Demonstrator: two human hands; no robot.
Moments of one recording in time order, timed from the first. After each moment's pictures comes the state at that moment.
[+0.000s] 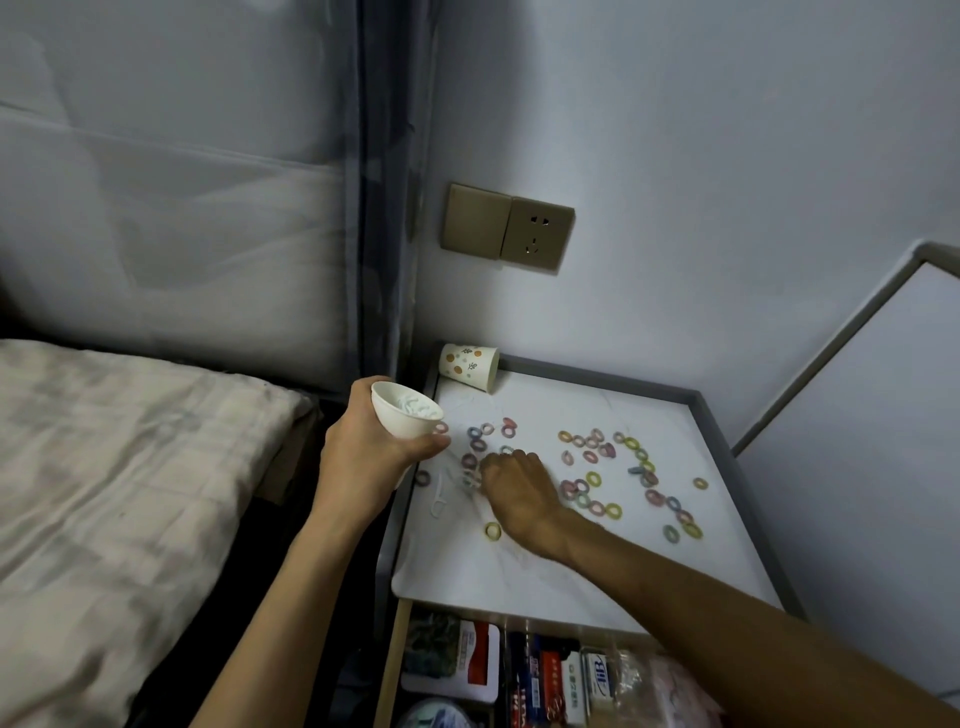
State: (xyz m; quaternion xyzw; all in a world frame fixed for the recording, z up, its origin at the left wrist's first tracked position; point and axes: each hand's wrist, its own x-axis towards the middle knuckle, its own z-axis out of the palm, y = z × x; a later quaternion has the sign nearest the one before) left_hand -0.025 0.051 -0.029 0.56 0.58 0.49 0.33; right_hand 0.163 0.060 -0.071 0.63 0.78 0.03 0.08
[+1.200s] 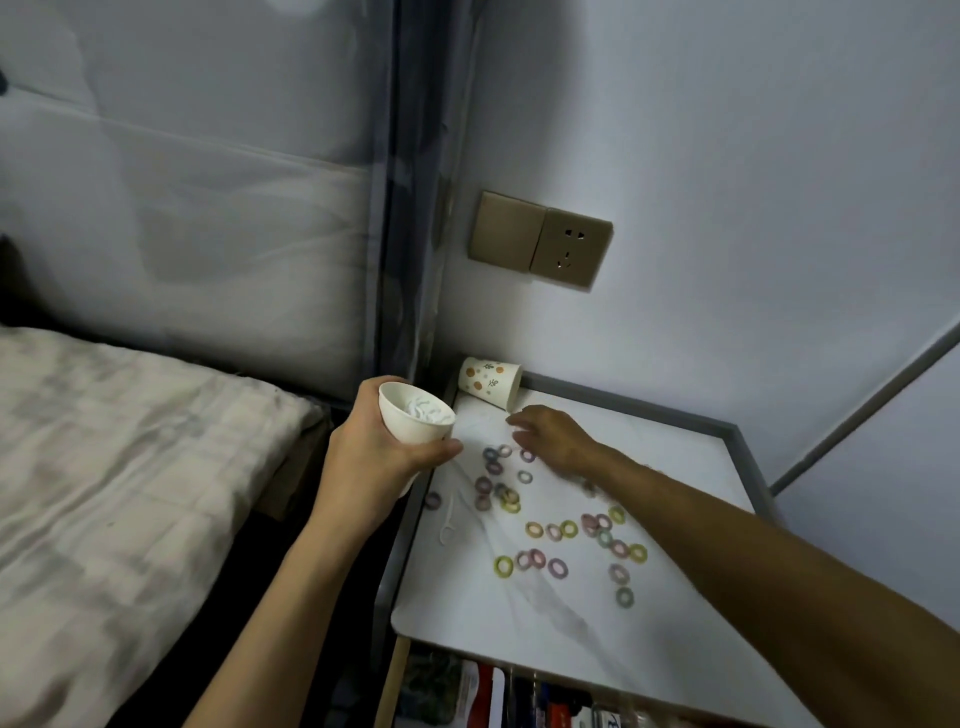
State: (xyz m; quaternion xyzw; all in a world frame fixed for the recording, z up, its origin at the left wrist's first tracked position) left_hand -0.026 0.069 -0.032 0.55 0.57 0.52 0.34; right_hand 0.227 0.182 -0.073 0.62 0.77 -0.17 -0.04
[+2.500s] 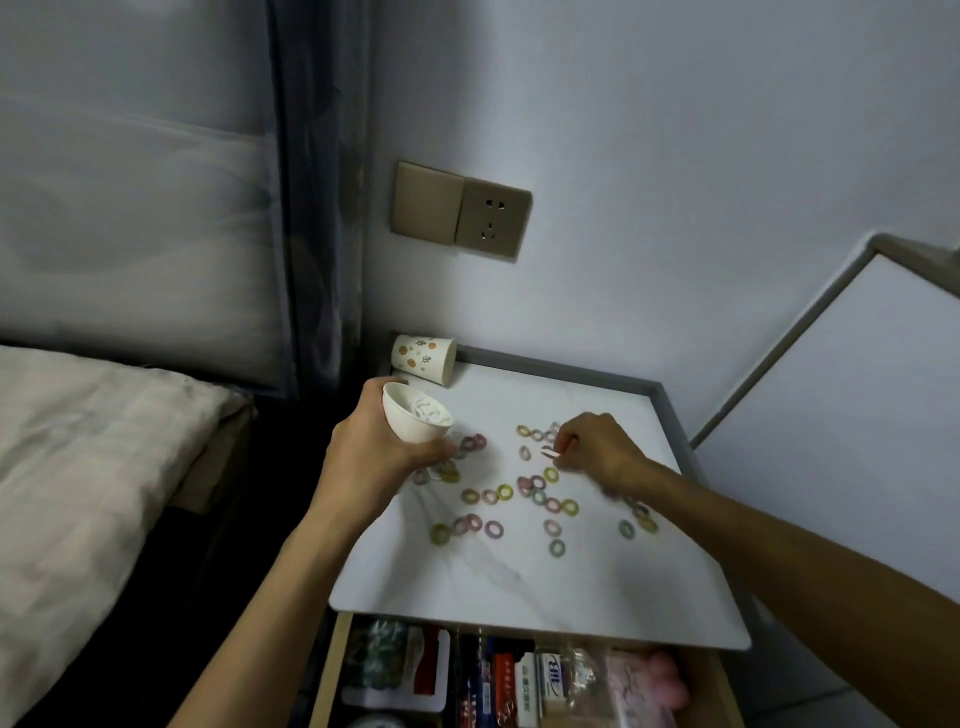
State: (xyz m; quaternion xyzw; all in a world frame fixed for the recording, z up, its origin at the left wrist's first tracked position) left_hand 0.030 0.056 -0.029 0.59 0.56 0.44 0.39; right_hand 0.323 0.090 -0.044 0.74 0.66 -0.15 -0.05
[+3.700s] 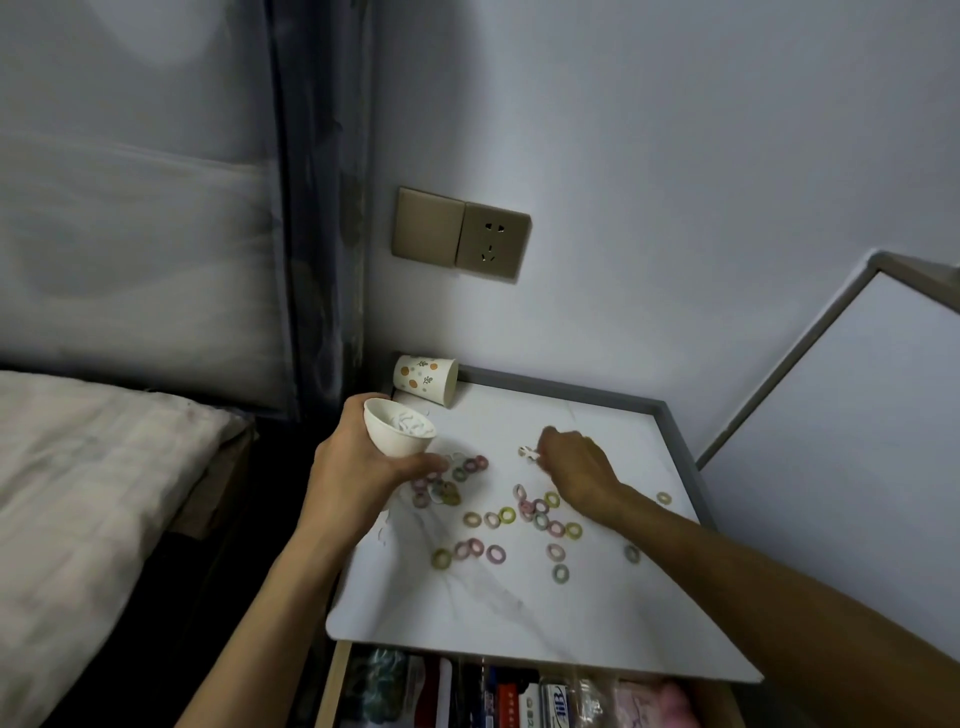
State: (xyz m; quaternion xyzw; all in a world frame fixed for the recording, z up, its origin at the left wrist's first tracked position) left_hand 0.022 0.063 -0.031 0.57 0.56 0.47 0.37; right_hand 0.295 0.102 -0.065 0.72 0.70 -0.01 0.01
